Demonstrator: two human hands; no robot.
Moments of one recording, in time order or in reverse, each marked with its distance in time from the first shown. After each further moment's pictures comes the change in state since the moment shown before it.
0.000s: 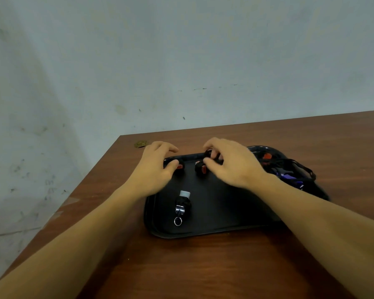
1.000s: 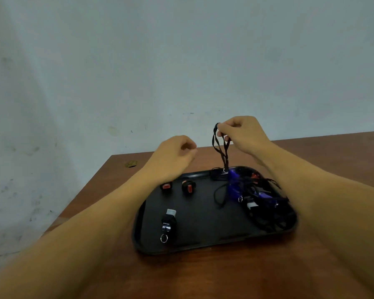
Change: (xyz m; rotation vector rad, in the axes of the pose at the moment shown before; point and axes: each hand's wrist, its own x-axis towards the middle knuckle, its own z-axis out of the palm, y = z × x) left_hand 0.043 0.092 -0.024 -0.110 -0.044 0.046; right_hand 0.031 -0.005 -0.108 0.529 0.248 0.409
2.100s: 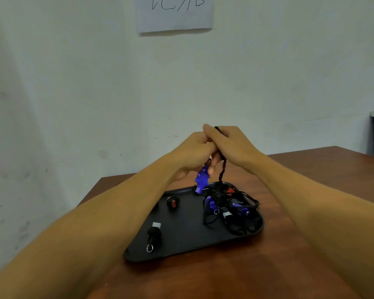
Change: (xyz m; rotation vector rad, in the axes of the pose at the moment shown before) left_hand 0.005 0.136 -0.012 -0.576 -0.309 -0.020; right_hand -0.051 -0.048 -0.055 0.056 -0.126 -0.168
